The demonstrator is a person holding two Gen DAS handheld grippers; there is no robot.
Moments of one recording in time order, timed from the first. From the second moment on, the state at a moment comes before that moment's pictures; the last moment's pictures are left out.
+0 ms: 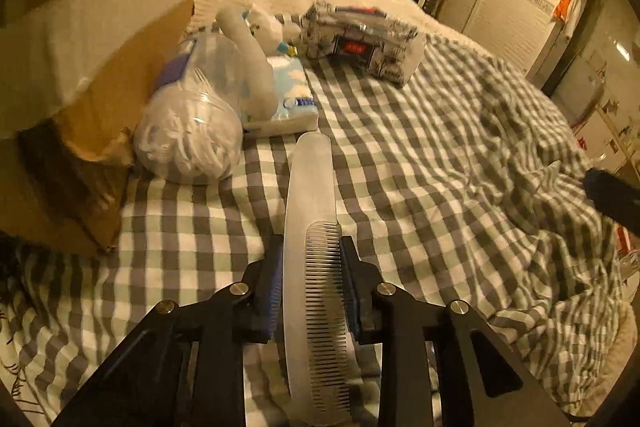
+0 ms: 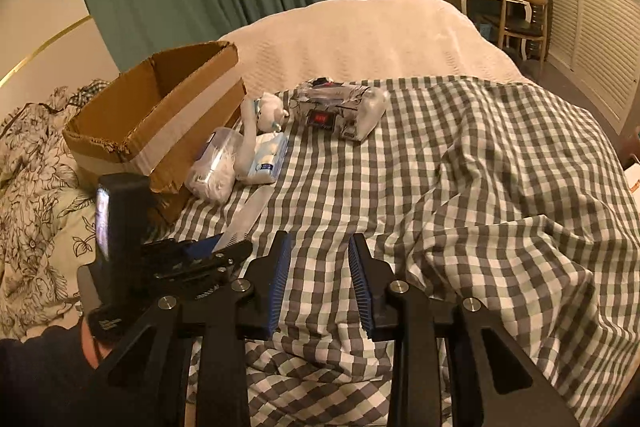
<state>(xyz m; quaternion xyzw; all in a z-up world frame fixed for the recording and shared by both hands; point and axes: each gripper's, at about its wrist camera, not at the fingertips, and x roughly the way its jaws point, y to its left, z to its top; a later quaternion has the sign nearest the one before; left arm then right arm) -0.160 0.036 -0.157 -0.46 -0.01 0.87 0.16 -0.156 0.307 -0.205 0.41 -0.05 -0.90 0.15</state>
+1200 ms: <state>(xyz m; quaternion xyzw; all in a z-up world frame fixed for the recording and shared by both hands) -0.221 -0.077 -0.022 -0.25 -0.05 0.96 0.13 -0.317 0.174 -0.312 0.50 -0.29 -0.78 0.23</state>
